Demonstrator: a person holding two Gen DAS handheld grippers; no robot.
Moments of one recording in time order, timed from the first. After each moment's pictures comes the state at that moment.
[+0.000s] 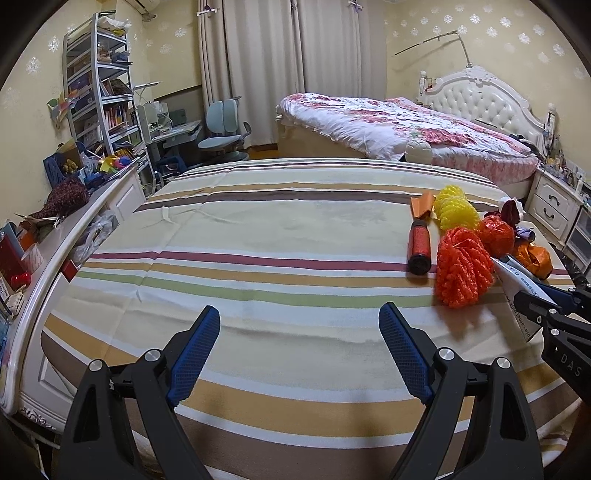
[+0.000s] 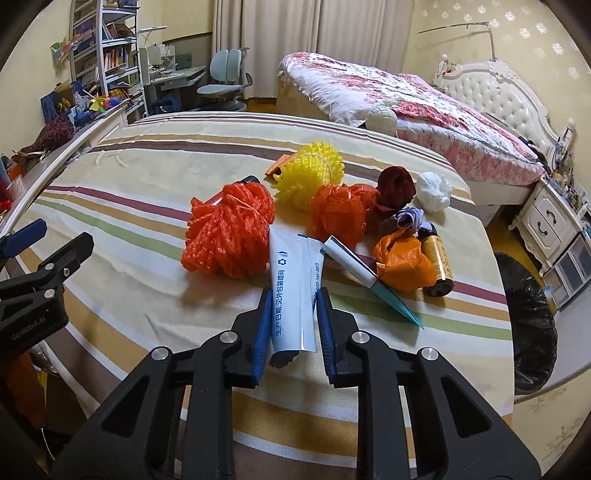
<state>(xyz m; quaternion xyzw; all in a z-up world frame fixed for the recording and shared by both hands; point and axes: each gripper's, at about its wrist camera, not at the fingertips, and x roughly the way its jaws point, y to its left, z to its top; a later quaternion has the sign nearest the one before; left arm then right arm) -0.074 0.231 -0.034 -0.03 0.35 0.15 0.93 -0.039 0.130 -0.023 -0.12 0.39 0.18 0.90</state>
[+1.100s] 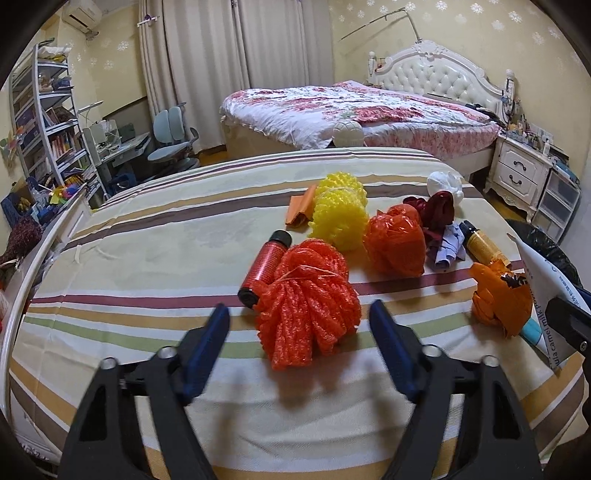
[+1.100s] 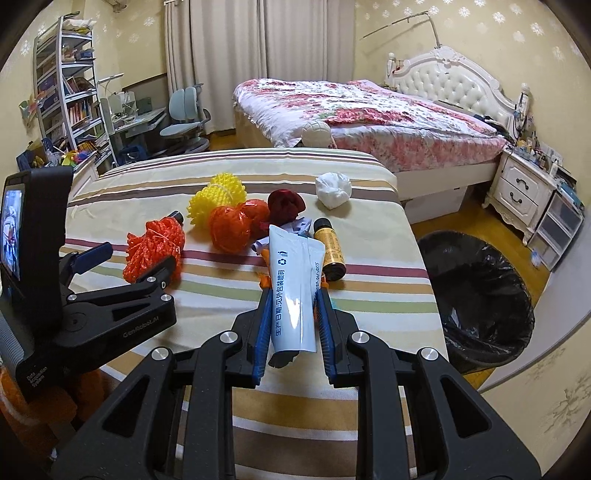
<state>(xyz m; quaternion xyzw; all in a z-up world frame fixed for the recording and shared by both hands) -0.004 0.128 -0.048 0.01 0.37 0.06 0.93 -0.034 0.032 -0.008 -0.04 0.36 0.13 0.92</state>
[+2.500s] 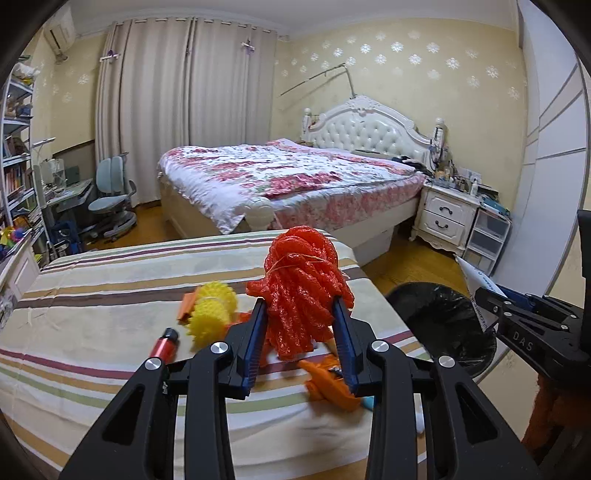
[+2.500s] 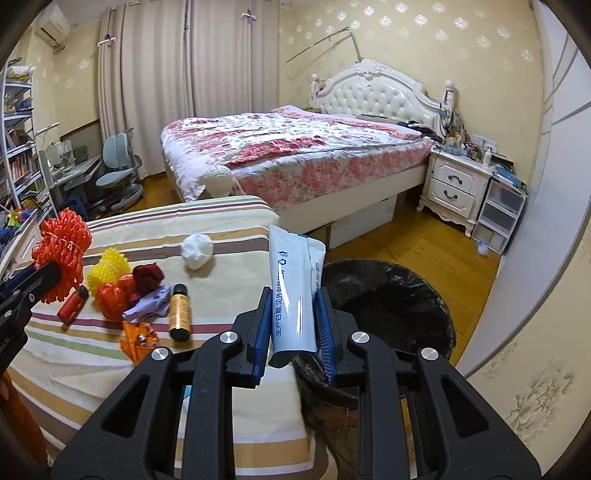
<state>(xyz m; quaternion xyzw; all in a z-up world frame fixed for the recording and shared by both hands) -0.001 0.037 0.030 -0.01 0.26 -0.07 0.96 0.001 -0.096 0.017 0.01 0.31 -0.01 0.95</state>
